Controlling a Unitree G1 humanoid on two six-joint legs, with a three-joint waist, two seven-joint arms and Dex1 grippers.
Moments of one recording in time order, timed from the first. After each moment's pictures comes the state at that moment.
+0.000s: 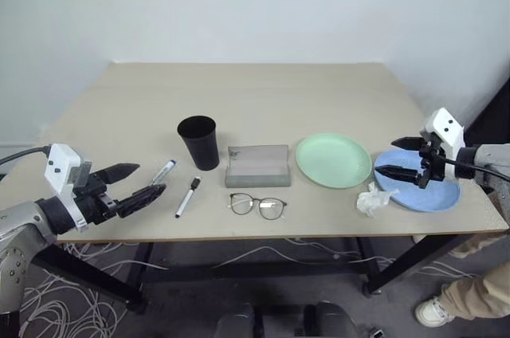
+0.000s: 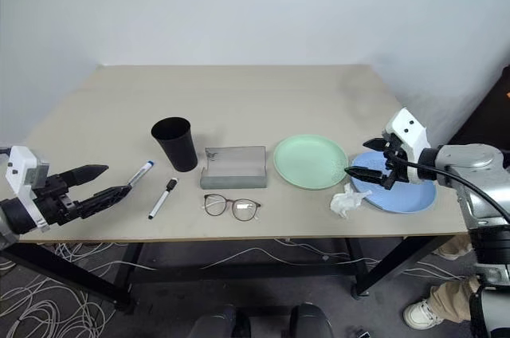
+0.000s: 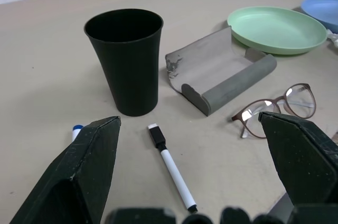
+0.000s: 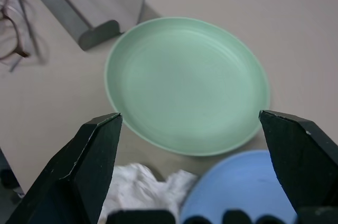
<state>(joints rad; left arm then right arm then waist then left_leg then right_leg) 0.09 0.88 0.53 -0.23 -0.65 0.62 -0.96 -0.45 -0.87 -0.02 0.08 0.31 0.54 1.07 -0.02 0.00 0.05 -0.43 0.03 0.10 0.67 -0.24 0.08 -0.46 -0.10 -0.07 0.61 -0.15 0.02</state>
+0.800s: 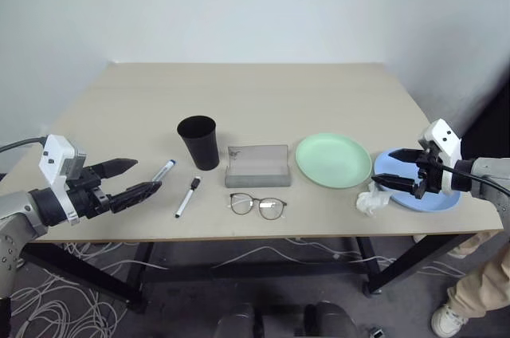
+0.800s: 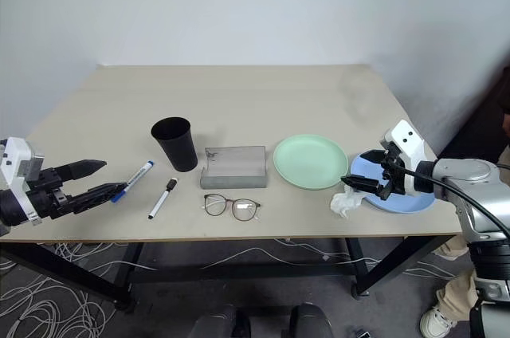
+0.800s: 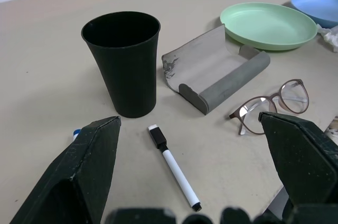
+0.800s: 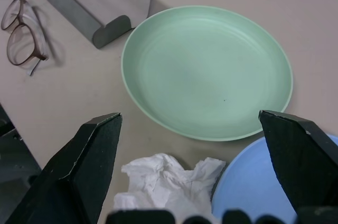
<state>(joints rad) 0.02 0.93 0.51 -0.14 -0.64 0.61 -1.04 -0.39 -0.88 -0.06 0.03 0.36 0.63 1.05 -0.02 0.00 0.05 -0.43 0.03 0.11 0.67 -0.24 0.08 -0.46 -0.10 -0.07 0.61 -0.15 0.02</state>
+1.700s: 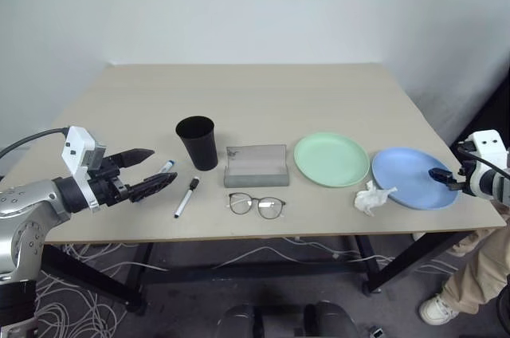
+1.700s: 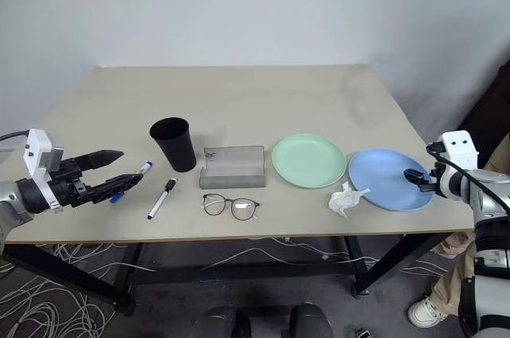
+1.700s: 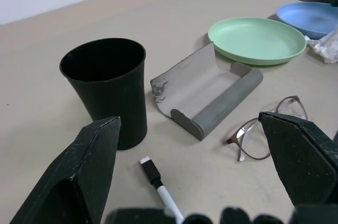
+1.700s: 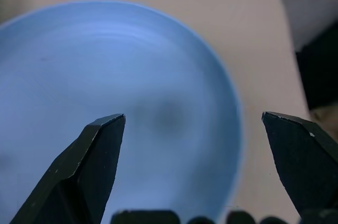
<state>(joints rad) -0.10 0.89 0.40 -0.08 -0.60 0.54 -1.04 -0.57 -0.85 -0.15 0.63 0.17 0.67 0.58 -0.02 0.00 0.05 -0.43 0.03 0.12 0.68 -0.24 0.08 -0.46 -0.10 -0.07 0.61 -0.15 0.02</state>
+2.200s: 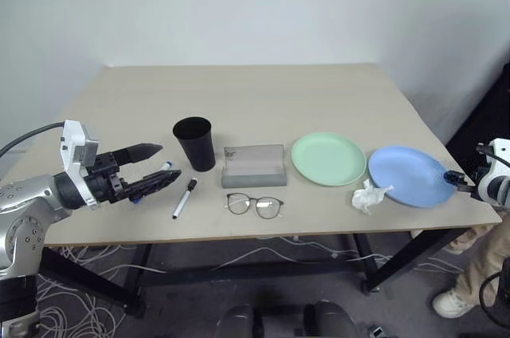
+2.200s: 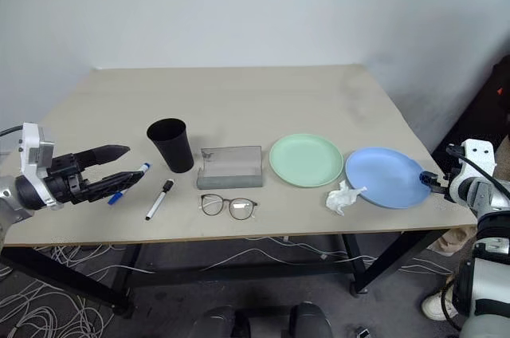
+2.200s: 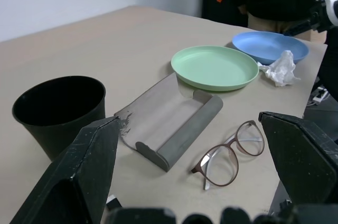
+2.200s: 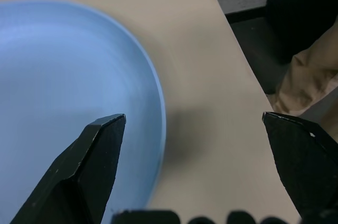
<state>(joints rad) -0.13 0.88 0.41 -0.08 -0.69 0.55 -1.13 -0.67 -0.81 -0.27 0.88 0.19 0.68 0.46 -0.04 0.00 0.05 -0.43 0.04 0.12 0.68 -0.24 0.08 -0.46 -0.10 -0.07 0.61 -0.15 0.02</state>
